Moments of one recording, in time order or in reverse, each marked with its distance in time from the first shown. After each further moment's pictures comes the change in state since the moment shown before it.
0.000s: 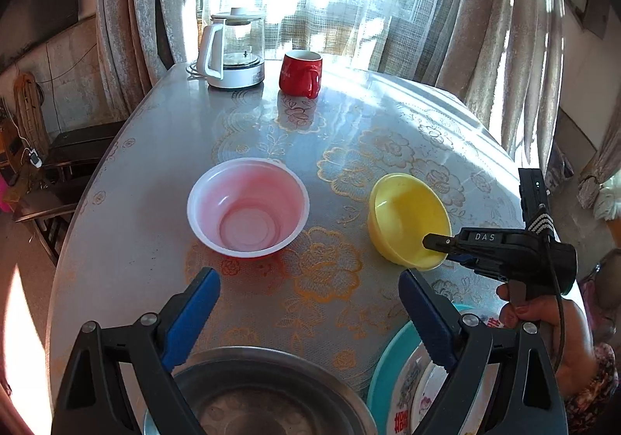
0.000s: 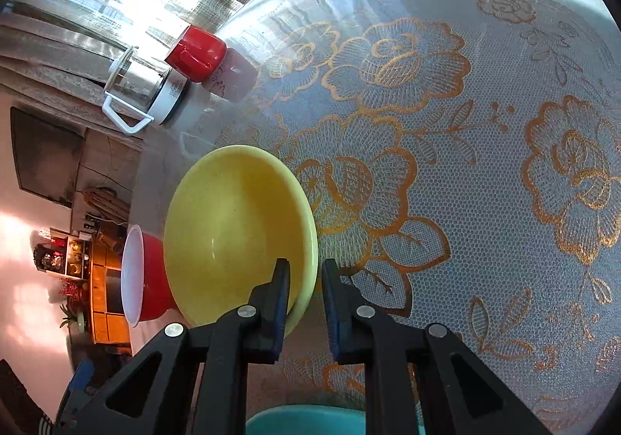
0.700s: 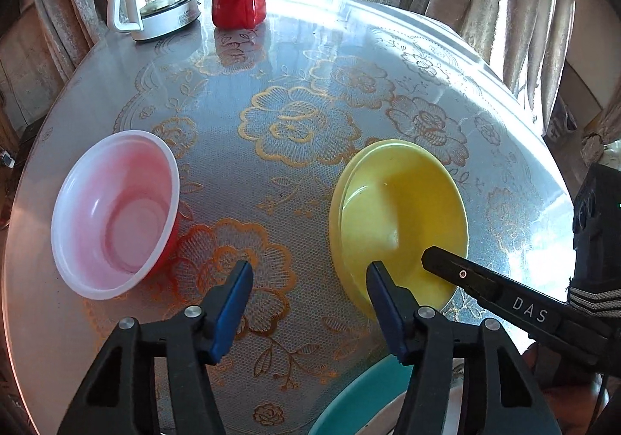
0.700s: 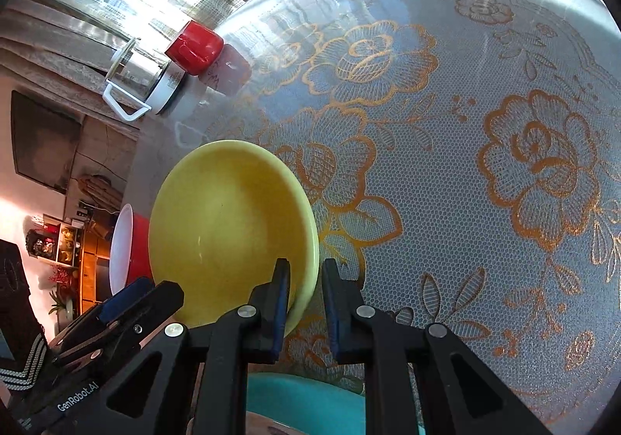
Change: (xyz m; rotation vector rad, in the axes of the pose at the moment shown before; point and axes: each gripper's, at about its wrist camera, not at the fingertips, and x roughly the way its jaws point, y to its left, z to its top) left arm 0.110 -0.066 0.022 0.060 0.264 -0.024; right arm -0.014 -0.009 -0.013 -0.045 -0.003 -0.025
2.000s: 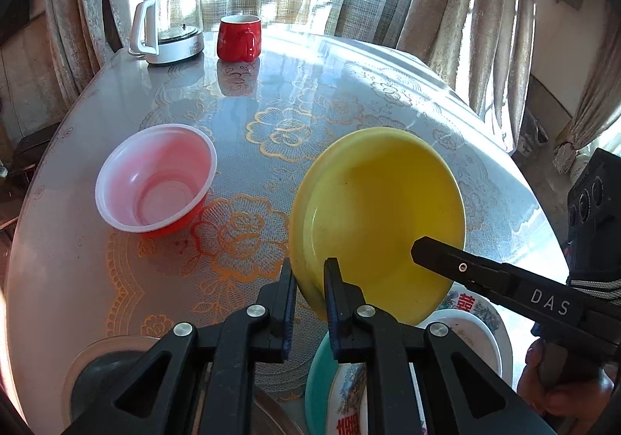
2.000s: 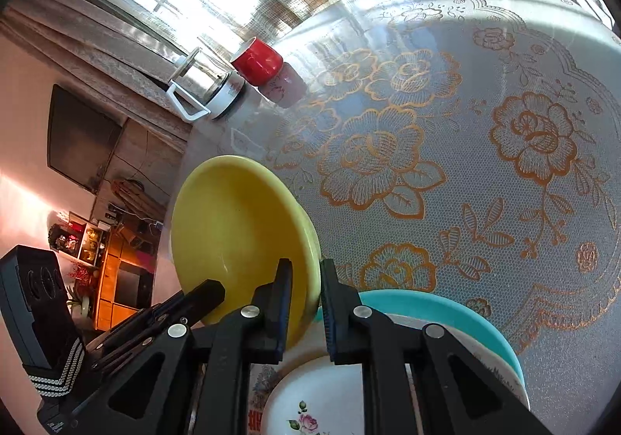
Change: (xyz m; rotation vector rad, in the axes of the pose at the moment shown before) left arm -0.068 0.015 -0.058 0.019 -0.174 -0.073; right arm -0.053 0.042 -0.057 -0.066 -0.130 0.112
